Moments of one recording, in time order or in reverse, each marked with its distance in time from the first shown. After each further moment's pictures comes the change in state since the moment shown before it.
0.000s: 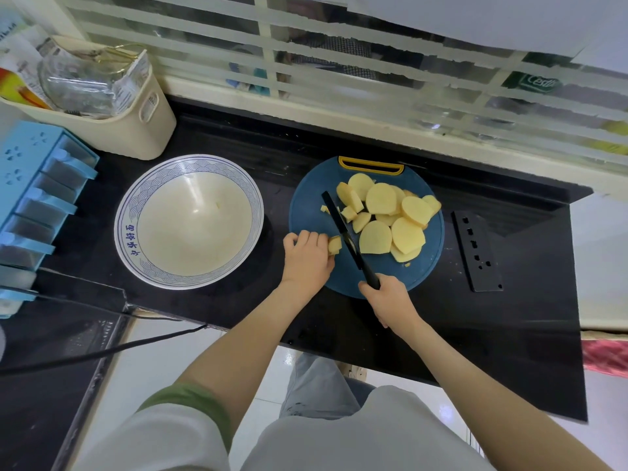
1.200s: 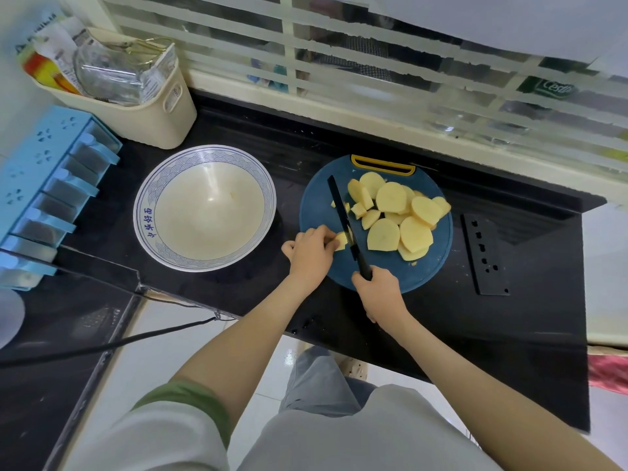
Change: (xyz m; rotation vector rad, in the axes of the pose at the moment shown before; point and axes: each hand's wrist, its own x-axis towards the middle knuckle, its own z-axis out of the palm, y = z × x) left_hand 0.000 0.002 -0.021 -0.593 -0.220 -0.458; right_hand -0.011 -0.026 0.020 0.045 0.051 -0.002
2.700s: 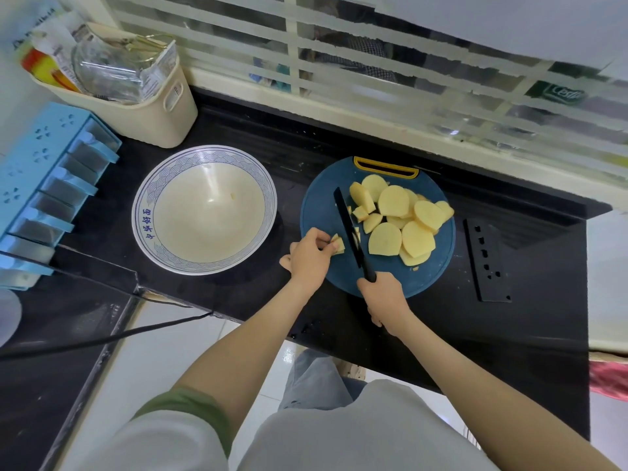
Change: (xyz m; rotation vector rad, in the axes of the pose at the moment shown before) left_hand -0.002 0.004 0.000 -0.304 -0.016 -0.270; right_hand 0.007 -0.001 -0.007 0.059 -0.058 0.151
